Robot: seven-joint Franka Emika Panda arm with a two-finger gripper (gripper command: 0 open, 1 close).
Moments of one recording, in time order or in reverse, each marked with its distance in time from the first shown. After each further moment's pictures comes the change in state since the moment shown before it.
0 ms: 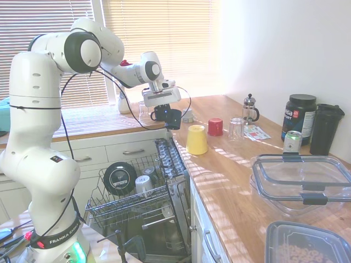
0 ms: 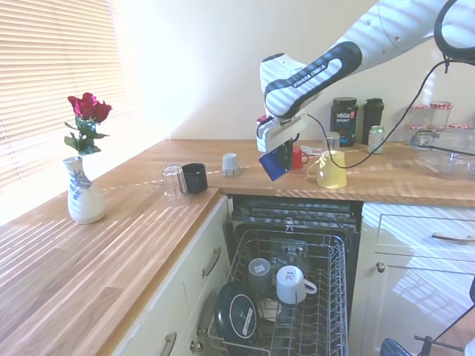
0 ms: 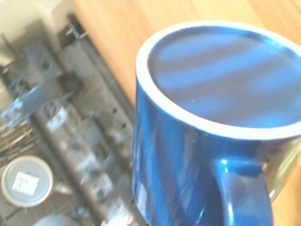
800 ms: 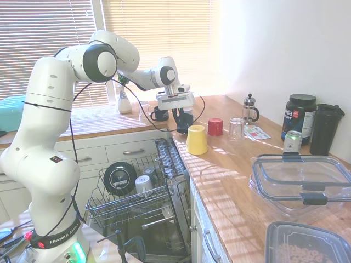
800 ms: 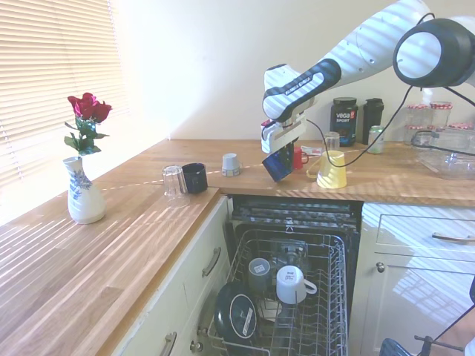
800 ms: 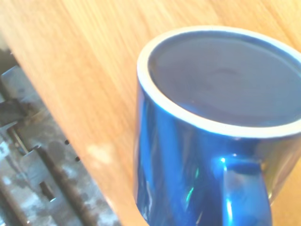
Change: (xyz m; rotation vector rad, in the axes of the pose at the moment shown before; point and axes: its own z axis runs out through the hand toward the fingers) arm 0.062 0.010 0.040 -0.005 -0.040 -0.023
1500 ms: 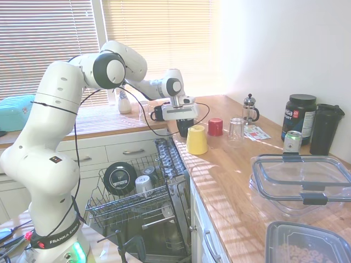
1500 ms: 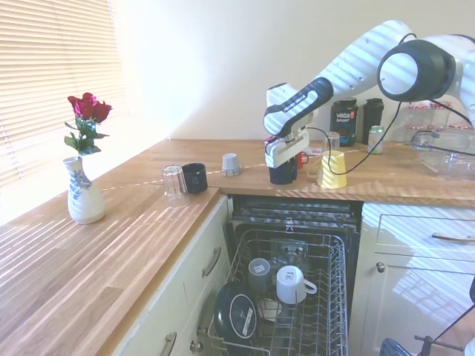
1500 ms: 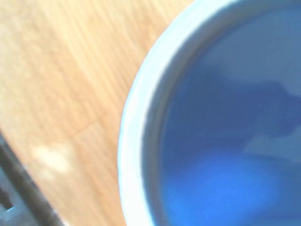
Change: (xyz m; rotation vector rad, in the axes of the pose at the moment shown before) arm 0.011 0.003 0.062 -0.040 -0.060 0.010
